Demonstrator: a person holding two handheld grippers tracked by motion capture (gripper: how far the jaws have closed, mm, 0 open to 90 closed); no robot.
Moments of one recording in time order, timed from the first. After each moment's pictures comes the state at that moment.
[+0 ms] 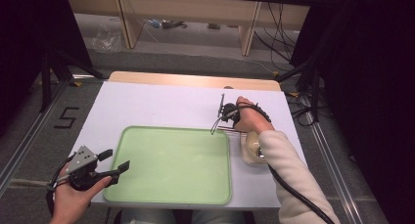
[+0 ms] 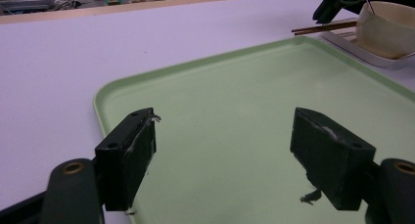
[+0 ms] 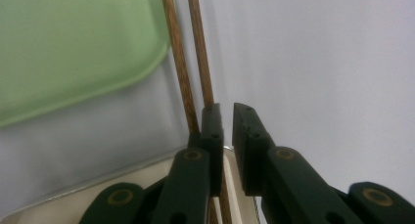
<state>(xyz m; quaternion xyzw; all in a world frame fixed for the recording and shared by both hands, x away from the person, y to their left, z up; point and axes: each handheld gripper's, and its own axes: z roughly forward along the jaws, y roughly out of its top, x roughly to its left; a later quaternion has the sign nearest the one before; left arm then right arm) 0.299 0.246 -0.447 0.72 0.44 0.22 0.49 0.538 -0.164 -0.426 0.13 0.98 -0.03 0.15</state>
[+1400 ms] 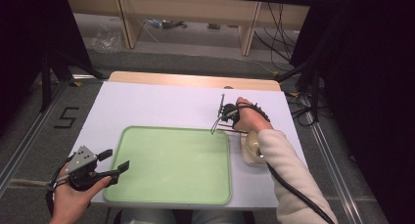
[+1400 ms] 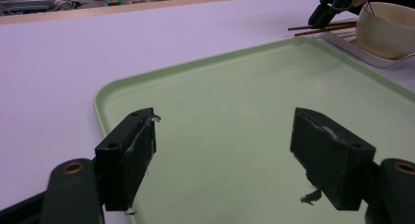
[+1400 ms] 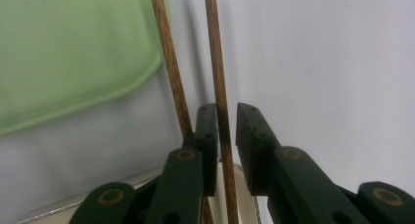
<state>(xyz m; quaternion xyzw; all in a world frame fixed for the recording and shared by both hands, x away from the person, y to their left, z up) 0.299 0.246 -0.446 0.72 0.44 0.22 0.49 0.546 -0.166 -0.436 0.13 0.98 -0.03 0.15</state>
